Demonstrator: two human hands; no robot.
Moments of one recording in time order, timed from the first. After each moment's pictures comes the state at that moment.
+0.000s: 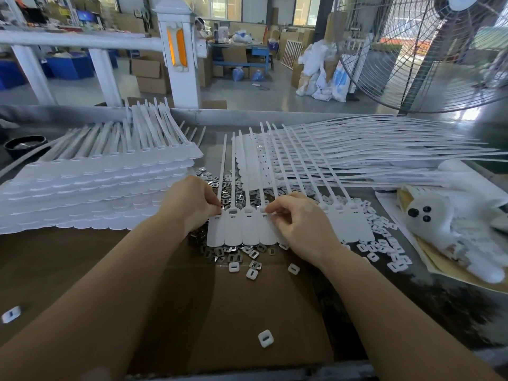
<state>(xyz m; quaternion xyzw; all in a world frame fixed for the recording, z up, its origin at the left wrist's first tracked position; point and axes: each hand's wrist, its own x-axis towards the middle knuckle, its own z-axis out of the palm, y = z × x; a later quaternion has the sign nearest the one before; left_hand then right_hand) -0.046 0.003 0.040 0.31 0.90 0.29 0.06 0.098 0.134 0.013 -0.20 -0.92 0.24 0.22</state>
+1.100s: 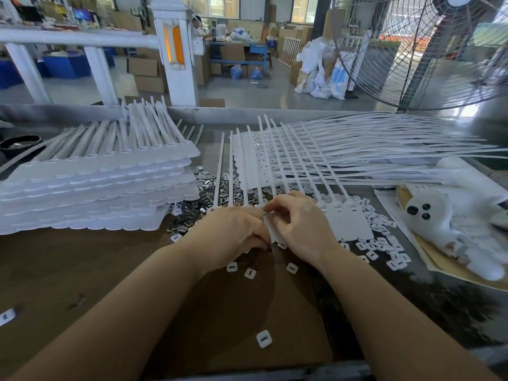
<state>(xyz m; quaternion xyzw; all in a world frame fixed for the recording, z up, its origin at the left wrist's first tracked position) 0.002 0.006 0.030 0.65 0.74 0.17 0.04 0.097 0.134 0.009 -0.19 -0.92 0.26 0.23</state>
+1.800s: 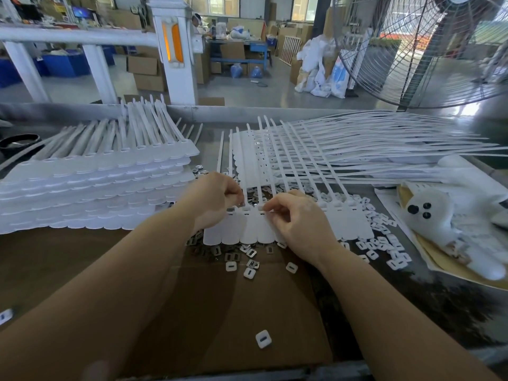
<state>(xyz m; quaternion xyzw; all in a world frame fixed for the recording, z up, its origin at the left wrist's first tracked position) -0.038 0.024 0.040 0.42 0.86 0.27 0.09 0.097 0.135 0.010 -0.19 -0.92 0.24 0.24</state>
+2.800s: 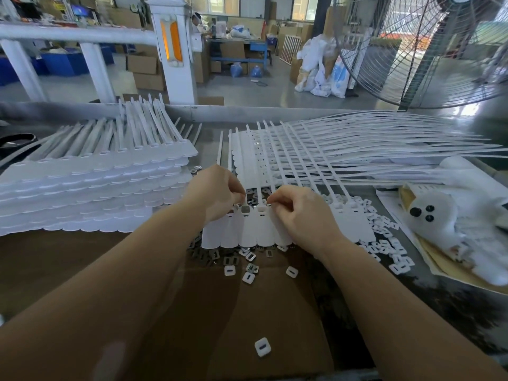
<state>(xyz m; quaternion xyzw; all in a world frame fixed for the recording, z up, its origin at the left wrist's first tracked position) -0.043 0.039 0.040 0.38 0.87 0.31 0.07 0.089 0.146 0.018 -0.21 -0.91 0.27 0.23</state>
